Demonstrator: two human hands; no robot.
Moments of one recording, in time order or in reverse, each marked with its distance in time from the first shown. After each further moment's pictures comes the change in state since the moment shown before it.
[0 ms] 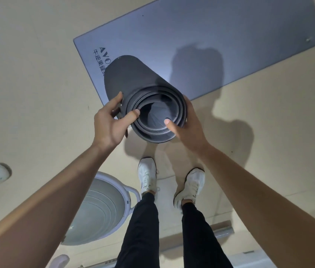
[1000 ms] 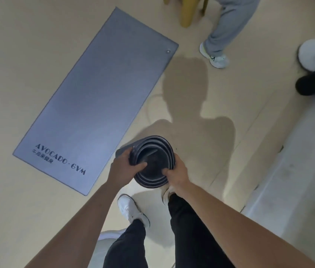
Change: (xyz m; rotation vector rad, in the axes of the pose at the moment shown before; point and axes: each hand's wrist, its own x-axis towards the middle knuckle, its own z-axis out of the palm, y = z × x) left_hand -0.156 0.172 0.223 0.757 -0.697 0.176; right_hand -0.190 0.031 -0.202 0.505 0.491 0.613
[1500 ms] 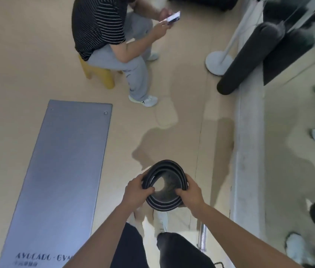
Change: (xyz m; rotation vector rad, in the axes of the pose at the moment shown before) left_hand 0.000 0.302 0.157 0.320 -0.314 0.253; right_hand -0.038 -0.030 -0.318 0.422 0.233 0.120
